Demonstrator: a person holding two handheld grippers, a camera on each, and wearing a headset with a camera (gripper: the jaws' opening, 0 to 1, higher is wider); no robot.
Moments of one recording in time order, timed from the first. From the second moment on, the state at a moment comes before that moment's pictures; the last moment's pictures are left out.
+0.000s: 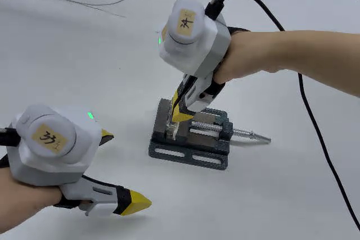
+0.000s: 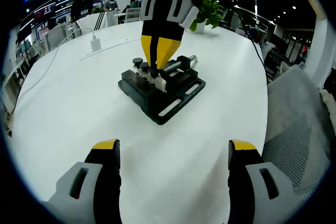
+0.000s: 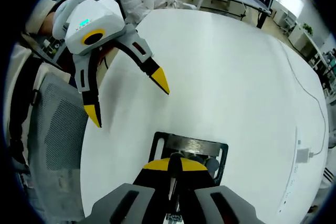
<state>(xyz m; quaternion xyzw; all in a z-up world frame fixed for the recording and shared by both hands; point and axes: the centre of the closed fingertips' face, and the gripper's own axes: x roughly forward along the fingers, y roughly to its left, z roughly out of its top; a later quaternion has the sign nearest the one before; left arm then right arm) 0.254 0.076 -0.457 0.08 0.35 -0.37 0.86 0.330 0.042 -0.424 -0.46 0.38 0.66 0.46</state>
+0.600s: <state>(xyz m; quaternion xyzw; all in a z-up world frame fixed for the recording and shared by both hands) 0.253 0.075 -0.461 0.07 0.36 -0.37 0.85 0.332 0.040 -0.424 -0.46 0.38 0.66 0.46</state>
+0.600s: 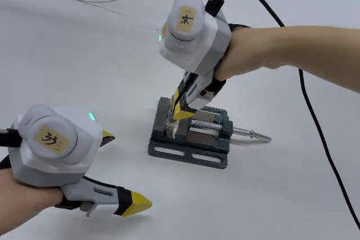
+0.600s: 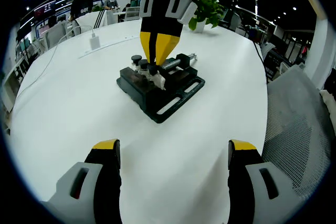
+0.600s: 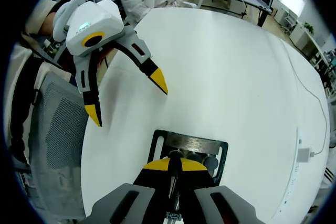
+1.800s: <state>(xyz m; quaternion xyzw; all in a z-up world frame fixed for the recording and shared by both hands) 0.255 0.077 -0.470 0.07 0.36 -0.37 0.85 0.330 0.042 -0.427 -0.47 0.38 0.65 0.45</state>
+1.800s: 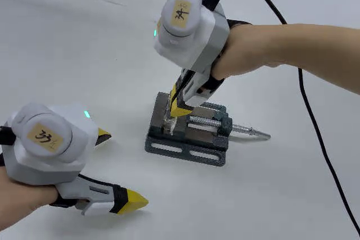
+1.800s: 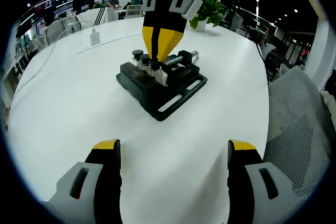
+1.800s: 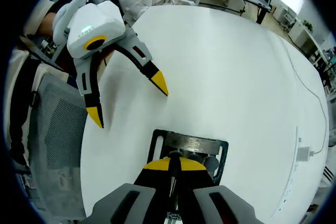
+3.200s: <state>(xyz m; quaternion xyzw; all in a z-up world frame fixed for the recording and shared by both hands) 0.273 0.078 -0.451 0.05 0.34 -0.35 0.87 0.335 0.042 -0.430 -0.52 0.40 0.62 0.43</state>
